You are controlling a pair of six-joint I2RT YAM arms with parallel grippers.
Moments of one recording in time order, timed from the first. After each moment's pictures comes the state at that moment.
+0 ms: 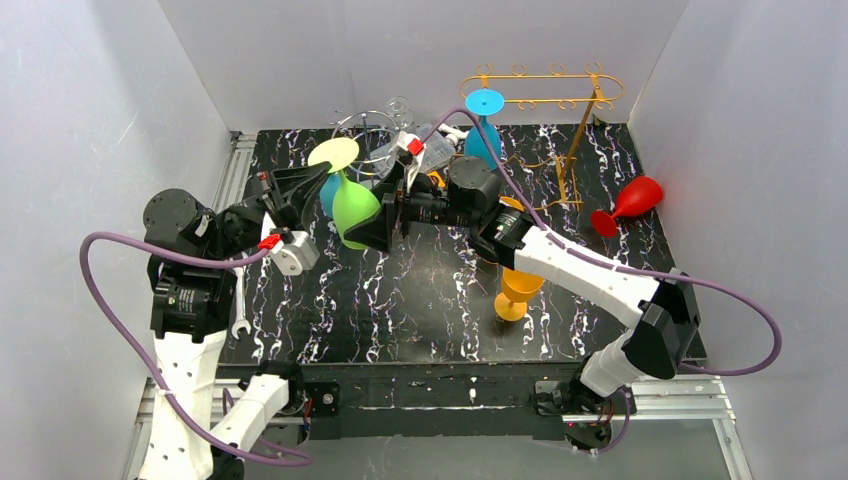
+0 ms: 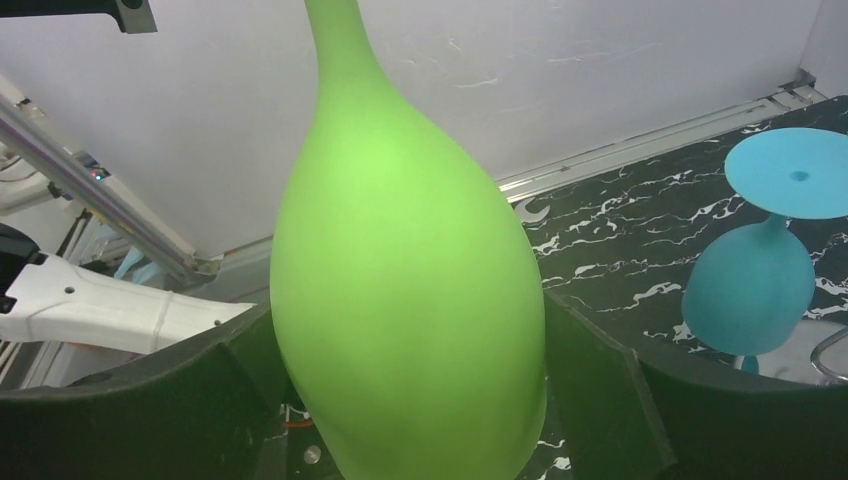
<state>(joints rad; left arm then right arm) -0.12 0.81 1.31 -0.32 0.96 1.04 0.96 1.52 1.36 0.21 -0.51 0.31</state>
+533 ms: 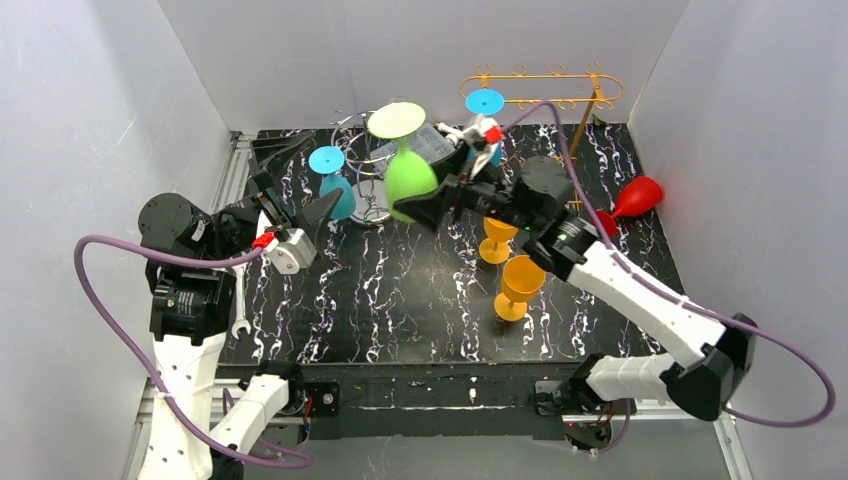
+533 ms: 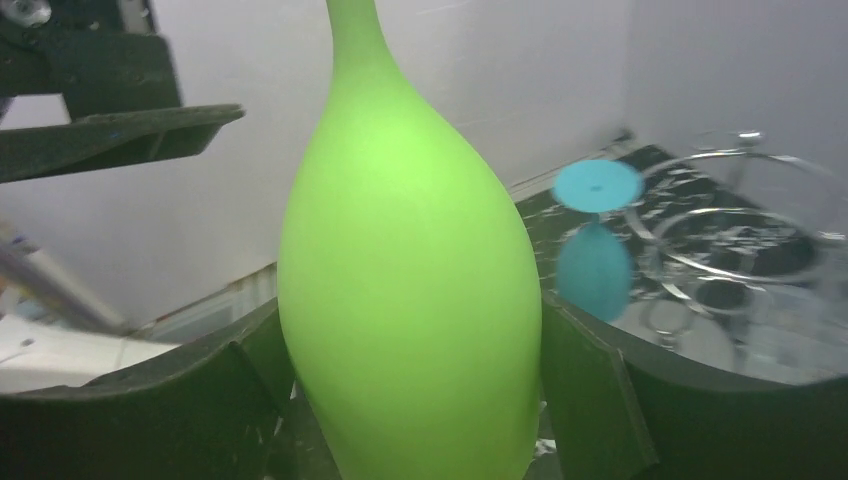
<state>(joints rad) -0.12 0.81 1.31 -0.28 0.94 0.99 0.85 1.29 1.23 0.21 -0.45 0.31</state>
